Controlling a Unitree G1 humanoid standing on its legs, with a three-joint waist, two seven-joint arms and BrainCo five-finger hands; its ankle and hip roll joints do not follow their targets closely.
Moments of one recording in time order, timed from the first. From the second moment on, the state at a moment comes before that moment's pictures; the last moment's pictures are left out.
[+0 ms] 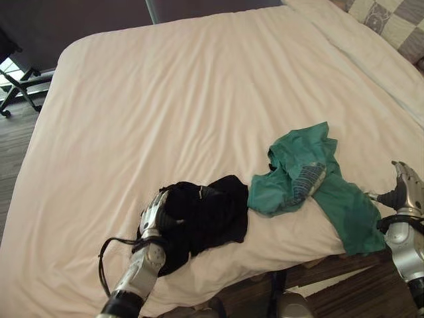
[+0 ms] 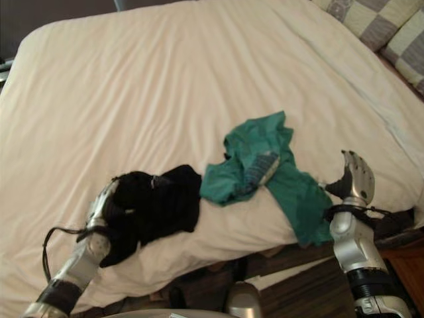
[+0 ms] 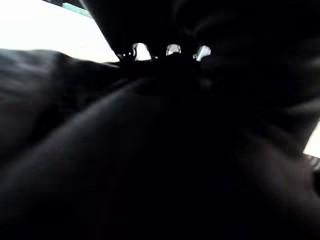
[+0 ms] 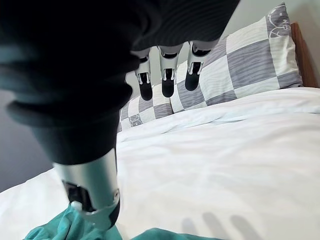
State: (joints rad) left arm 0.00 0.42 -0.16 0.34 0.49 0.07 0.21; right arm -0.12 -0.67 -0.03 0.29 -0.47 0.18 -0.43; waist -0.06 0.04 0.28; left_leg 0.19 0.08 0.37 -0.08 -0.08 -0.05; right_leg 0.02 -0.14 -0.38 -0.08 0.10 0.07
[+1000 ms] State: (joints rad) left arm -0.01 0.48 -0.16 0.29 0.32 -0.02 0.19; right arm -0.22 -0.49 0.05 0.73 -0.11 0.11 -0.28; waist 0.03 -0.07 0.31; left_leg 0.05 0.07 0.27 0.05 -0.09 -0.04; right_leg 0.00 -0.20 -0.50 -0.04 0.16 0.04
